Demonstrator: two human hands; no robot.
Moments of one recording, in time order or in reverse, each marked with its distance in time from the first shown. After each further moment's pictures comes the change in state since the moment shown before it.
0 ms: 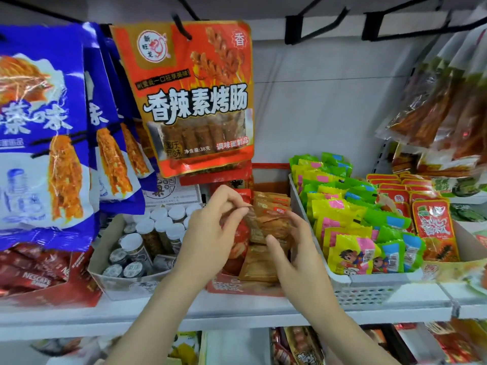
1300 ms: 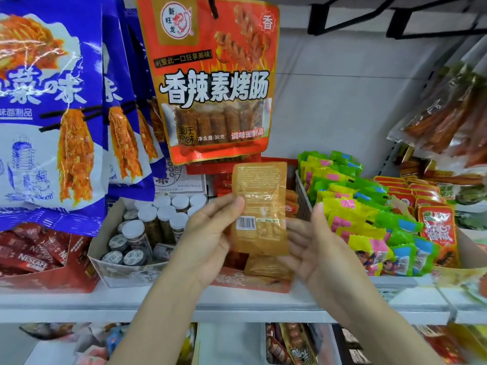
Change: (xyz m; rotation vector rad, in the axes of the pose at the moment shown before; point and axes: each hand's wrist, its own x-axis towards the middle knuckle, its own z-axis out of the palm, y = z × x) left_hand -0.006 -0.013 -0.001 -1.130 0.035 -0.626; right_hand 0.009 -0.033 -0.021 0.713 -0.316 0.361
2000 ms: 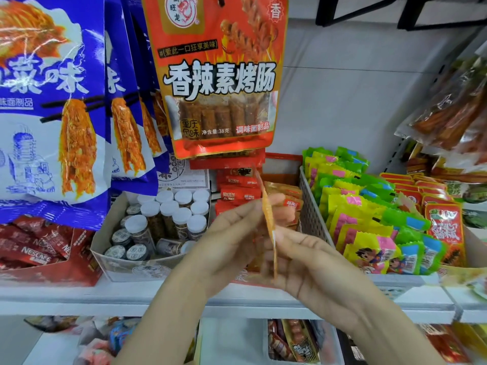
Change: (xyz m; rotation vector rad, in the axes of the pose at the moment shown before) left_hand -0.013 -0.004 0.011 0.087 -0.272 -0.111; right_hand -0.003 0.005 0.004 0.220 -0.267 0.193
